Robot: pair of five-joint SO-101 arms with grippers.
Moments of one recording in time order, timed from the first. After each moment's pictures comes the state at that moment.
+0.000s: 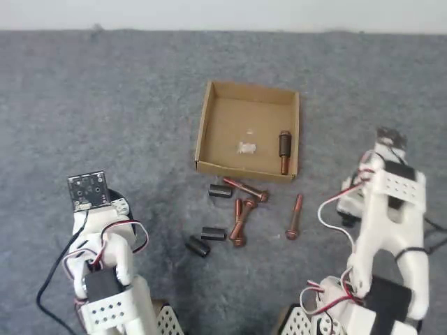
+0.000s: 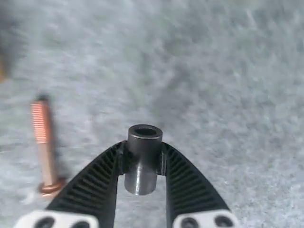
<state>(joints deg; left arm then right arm) -23.8 -103.3 96.9 56.1 0.3 19.6 -15.6 44.0 66.0 2.3</state>
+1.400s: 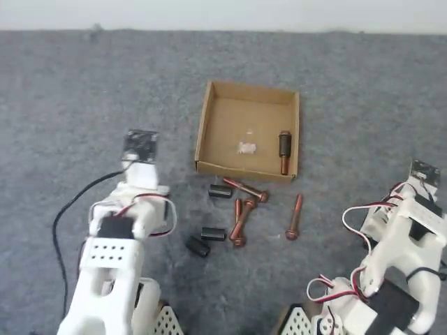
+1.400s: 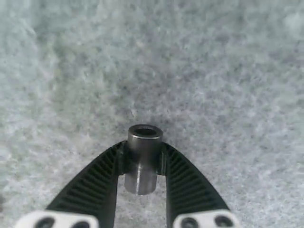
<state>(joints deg) -2.5 -53.0 75.2 46.5 0.4 33.8 -16.4 53.5 56.1 8.0</state>
